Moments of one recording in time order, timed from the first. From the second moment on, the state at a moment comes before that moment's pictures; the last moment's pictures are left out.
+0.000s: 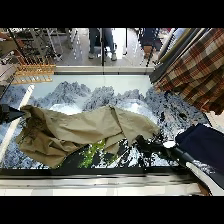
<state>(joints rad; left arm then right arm) 0.66 -1.42 1.40 0.65 -1.51 -1.06 0.11 -1.30 0.50 -0.37 0.56 1.50</state>
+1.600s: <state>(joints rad) 1.41 -1.11 2.00 -0.40 -1.01 -0.98 -0.71 -0.83 1.88 -0.72 0.82 1.37</state>
